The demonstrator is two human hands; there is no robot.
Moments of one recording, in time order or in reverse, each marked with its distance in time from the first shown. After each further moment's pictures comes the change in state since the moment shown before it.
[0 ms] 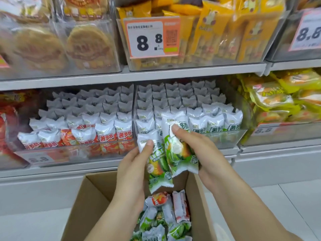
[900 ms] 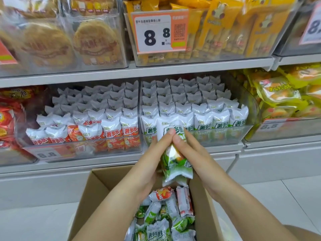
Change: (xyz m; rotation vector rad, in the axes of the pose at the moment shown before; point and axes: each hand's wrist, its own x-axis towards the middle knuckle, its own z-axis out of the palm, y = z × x) left_hand 0.000 0.017 0.010 0.168 -0.343 -0.221; right_hand -0.018 0.018 0.006 -0.229 -0.122 -0.082
